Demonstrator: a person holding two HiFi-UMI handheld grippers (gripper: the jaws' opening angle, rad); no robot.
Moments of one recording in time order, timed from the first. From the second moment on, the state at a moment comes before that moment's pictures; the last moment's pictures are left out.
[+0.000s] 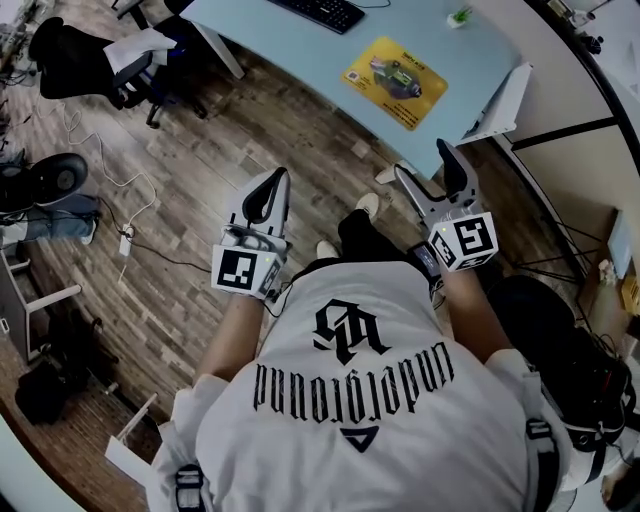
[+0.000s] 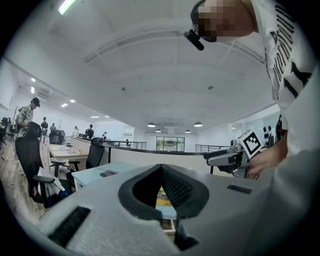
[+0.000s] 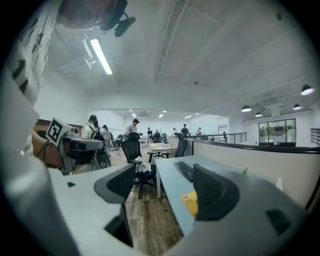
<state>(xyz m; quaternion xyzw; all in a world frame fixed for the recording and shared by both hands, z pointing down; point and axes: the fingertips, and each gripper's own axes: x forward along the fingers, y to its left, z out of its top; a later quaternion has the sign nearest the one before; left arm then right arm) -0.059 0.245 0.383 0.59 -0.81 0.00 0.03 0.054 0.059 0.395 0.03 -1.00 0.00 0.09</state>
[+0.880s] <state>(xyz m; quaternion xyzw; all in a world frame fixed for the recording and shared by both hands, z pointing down) -0.134 0.052 0.383 0.61 -0.79 0.02 0.05 -0.009 -0.127 0.396 0.06 -0.99 0.06 0.08</state>
